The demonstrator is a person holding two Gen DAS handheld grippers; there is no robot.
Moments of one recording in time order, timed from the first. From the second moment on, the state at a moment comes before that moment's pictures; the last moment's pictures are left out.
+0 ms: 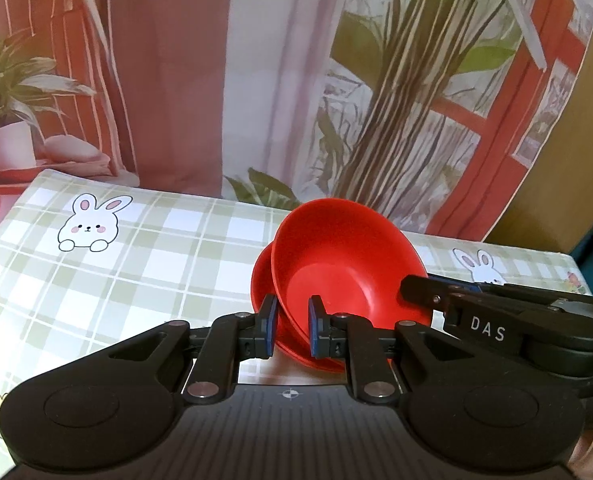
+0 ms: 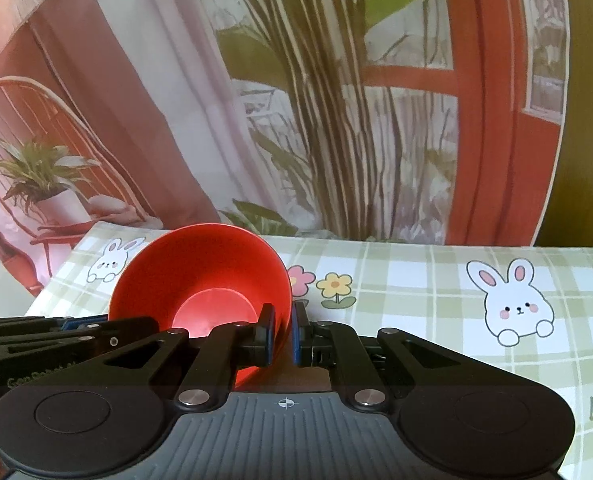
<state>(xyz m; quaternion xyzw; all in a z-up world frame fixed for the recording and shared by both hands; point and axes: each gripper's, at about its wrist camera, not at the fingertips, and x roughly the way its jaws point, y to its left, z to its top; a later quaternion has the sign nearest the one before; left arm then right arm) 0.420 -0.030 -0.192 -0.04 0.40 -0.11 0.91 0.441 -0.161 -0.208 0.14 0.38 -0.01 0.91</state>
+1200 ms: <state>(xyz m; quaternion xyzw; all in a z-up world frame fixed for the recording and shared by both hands) 0.271 0.023 -0.035 -0.05 0.29 -0.10 0.95 0.243 -0.227 -0.070 0.17 0.25 -0.06 0.95</state>
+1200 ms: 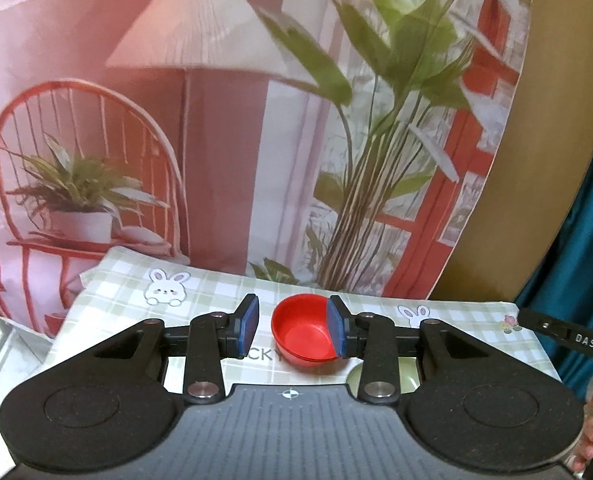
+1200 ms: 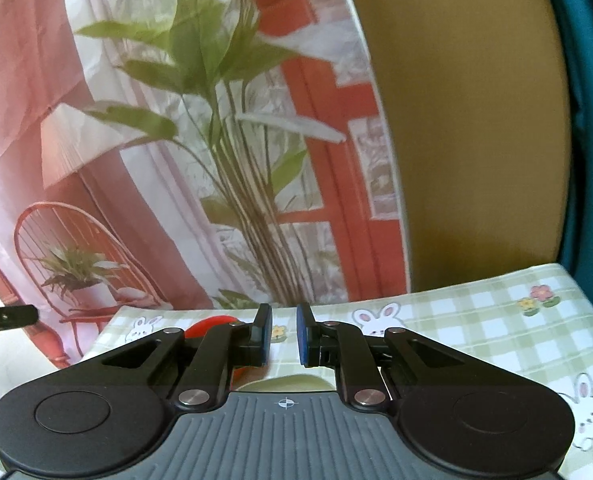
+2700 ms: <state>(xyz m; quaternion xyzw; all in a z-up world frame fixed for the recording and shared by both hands) 0.152 0.000 -0.231 -0.13 0.52 -0.16 0.83 0.122 -0.147 -0.203 0.13 0.49 0.06 0.86</state>
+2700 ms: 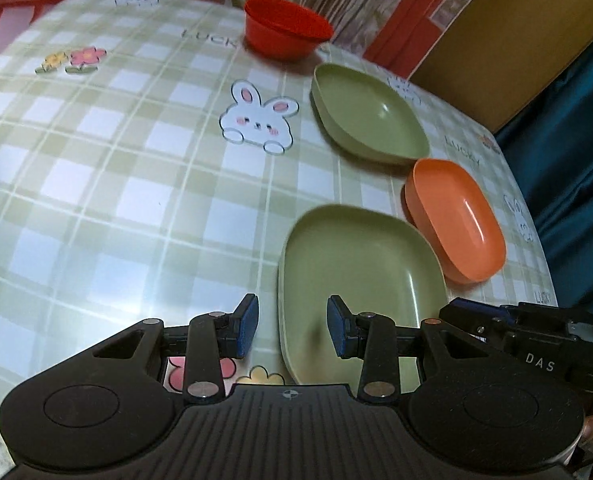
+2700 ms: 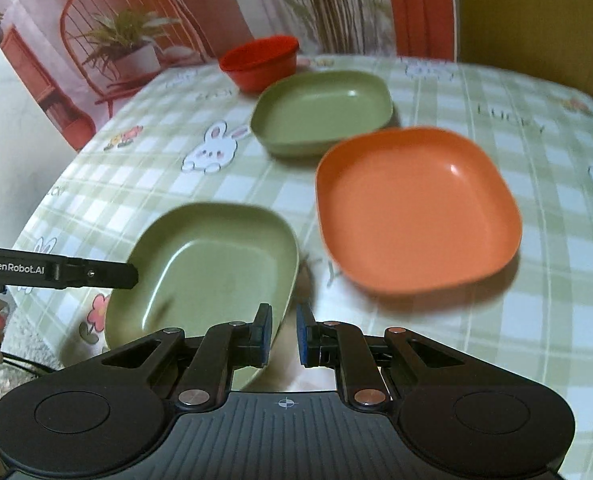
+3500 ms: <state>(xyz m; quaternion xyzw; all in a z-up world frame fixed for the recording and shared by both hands) 0.170 0.003 -0.185 -0.12 0.46 -0.17 0.87 0.161 -0.157 -0.150 0.12 0.42 0.07 0.90</state>
